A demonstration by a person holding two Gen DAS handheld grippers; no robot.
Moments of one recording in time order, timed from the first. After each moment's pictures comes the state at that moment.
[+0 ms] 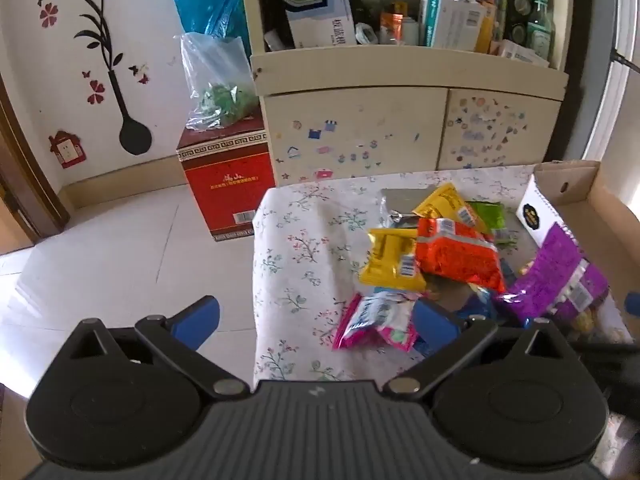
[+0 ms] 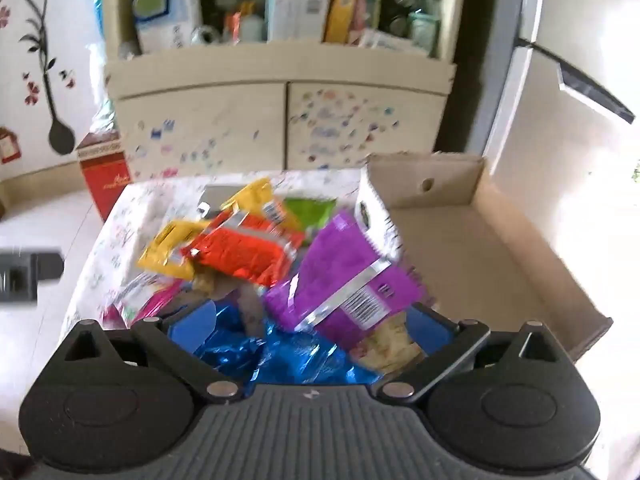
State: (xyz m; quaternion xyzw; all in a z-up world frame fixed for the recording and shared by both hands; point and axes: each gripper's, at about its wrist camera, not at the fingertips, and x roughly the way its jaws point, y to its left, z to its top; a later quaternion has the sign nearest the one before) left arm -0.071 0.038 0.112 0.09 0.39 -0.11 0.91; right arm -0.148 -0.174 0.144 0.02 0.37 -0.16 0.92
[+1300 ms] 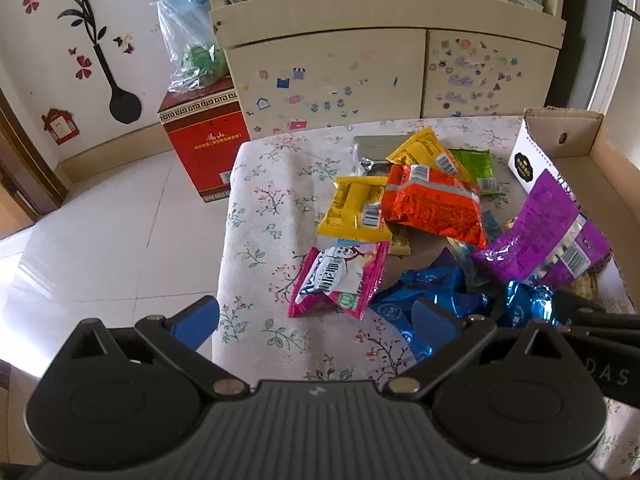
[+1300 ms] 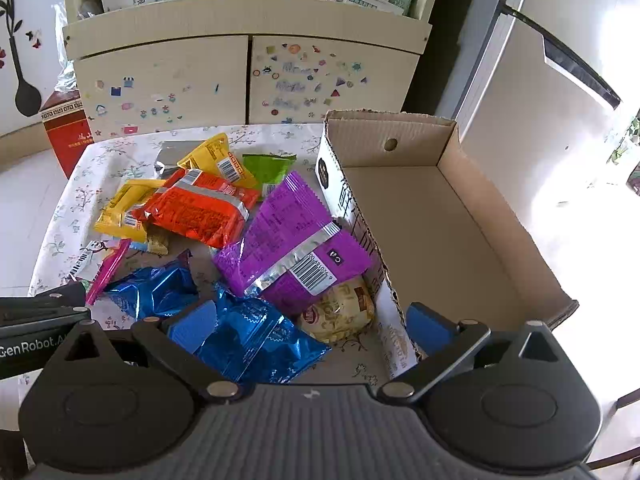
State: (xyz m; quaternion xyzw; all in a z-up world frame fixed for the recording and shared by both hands) left arm -0.077 -0.010 0.082 0.12 0.44 -0.09 0.88; right arm -0.145 -0.194 0.133 0.04 0.44 -0.18 0.88
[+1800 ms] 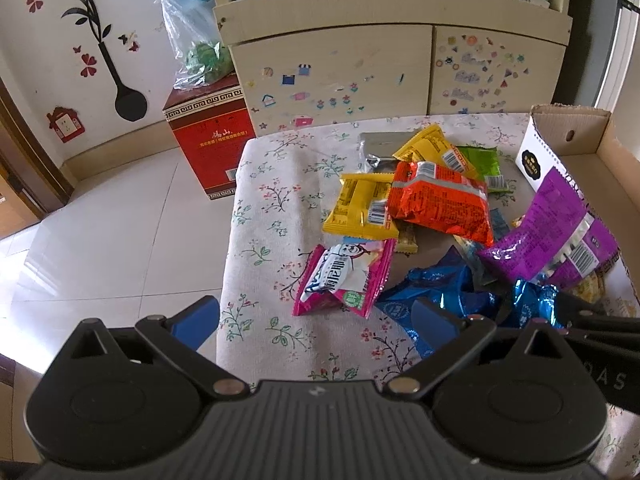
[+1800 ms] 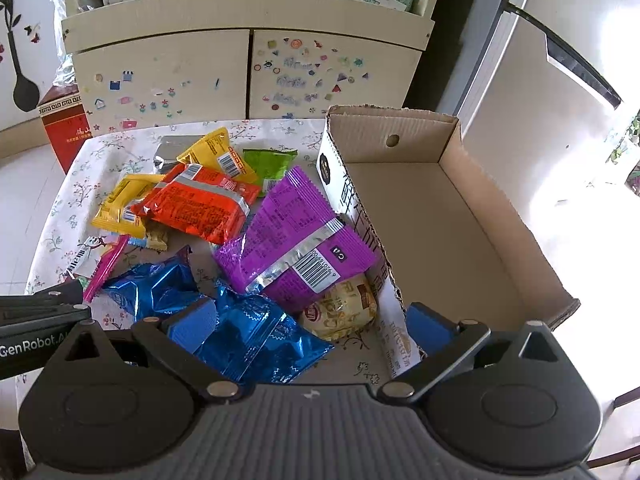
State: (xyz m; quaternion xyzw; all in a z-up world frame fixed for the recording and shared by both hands) left arm -0.076 -0.010 0.080 0.12 0.45 -0.08 0.88; right arm -0.140 -0.186 0.130 0.01 0.47 -0.20 0.86
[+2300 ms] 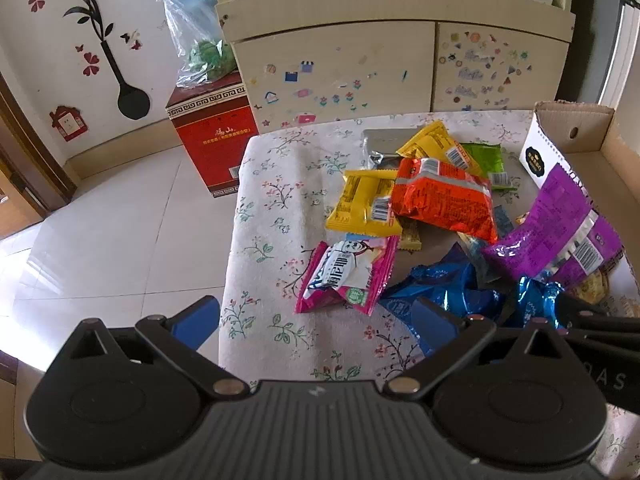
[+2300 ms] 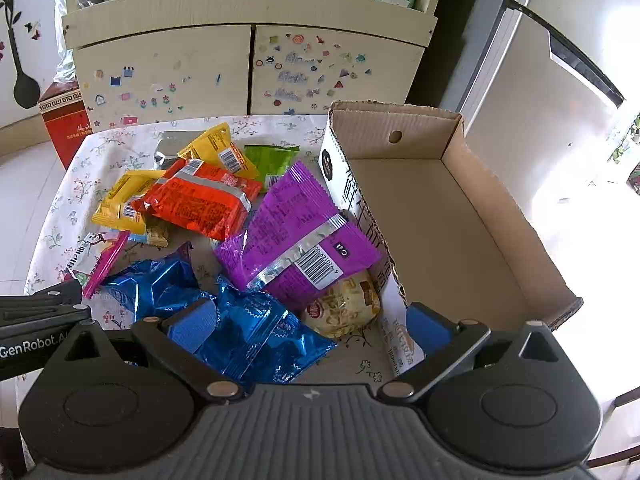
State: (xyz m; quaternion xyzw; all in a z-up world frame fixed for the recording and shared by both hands) left arm -0.076 -0.009 0.079 0.12 0.45 -0.08 0.88; right arm -0.139 -0.185 0.127 0.01 0.47 -0.20 0.86
